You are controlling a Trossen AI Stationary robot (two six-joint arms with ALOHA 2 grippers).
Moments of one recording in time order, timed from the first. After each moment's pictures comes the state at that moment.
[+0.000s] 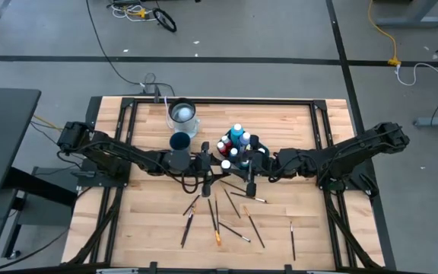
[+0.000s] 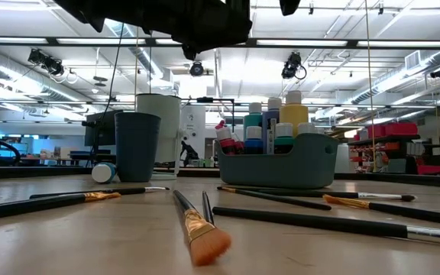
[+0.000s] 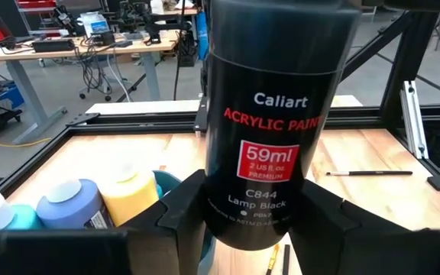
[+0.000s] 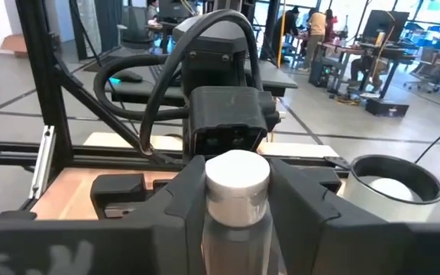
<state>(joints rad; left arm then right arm) -0.17 1.54 0.83 0.56 -0.25 0.00 0.25 1.37 0.90 0.44 0.34 -0.09</state>
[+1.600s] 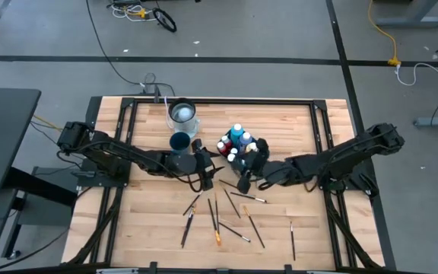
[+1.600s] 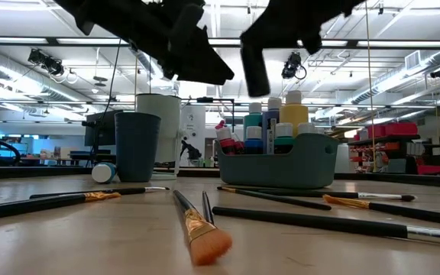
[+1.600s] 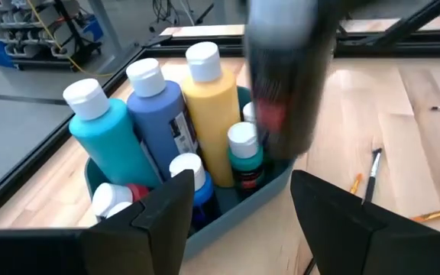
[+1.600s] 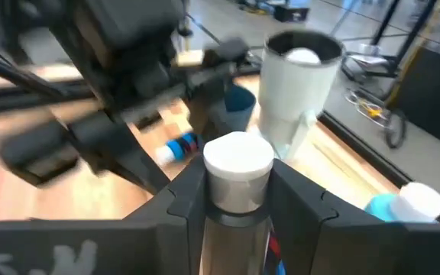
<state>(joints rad) -0.17 1.54 0.83 0.30 -0.48 -0.07 0.29 1.46 0.90 0.18 0.72 0.18</state>
